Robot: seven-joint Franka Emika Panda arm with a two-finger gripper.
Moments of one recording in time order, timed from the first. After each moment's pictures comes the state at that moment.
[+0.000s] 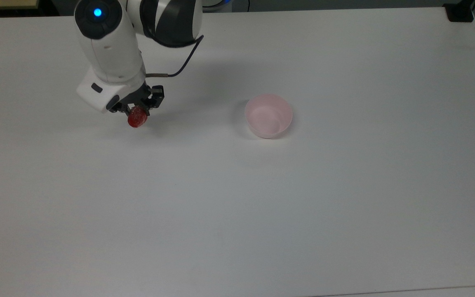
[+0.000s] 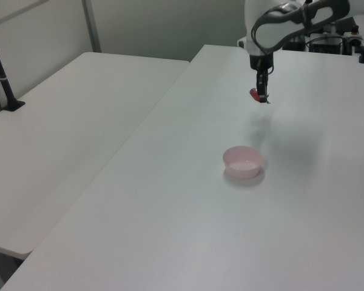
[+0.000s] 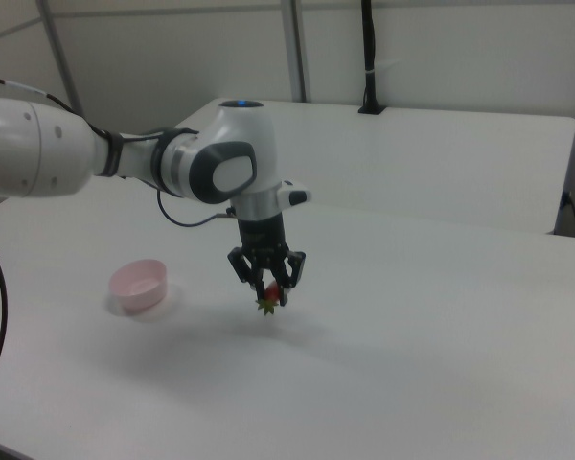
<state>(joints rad) 0.28 0.41 -0.50 -1.72 0.09 1.99 -0.42</state>
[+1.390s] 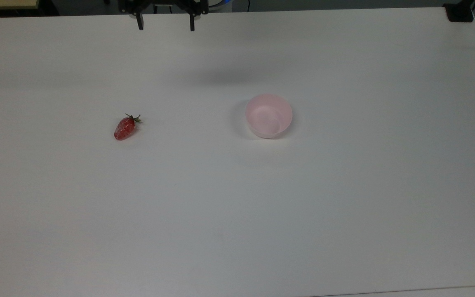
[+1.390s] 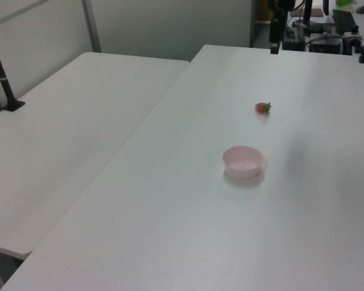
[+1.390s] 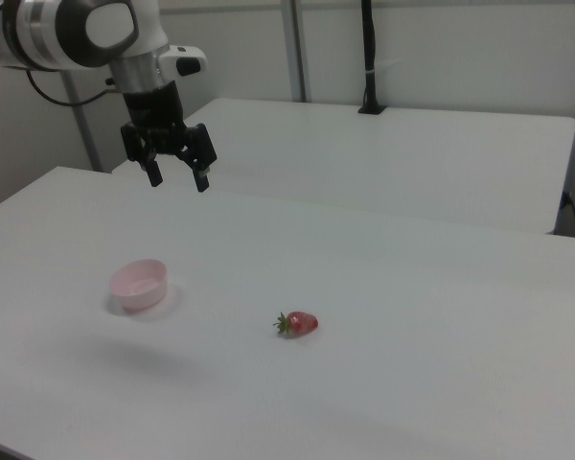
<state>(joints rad) 0.15 0.00 -0.16 -1.64 -0.07 1.66 -0.06</state>
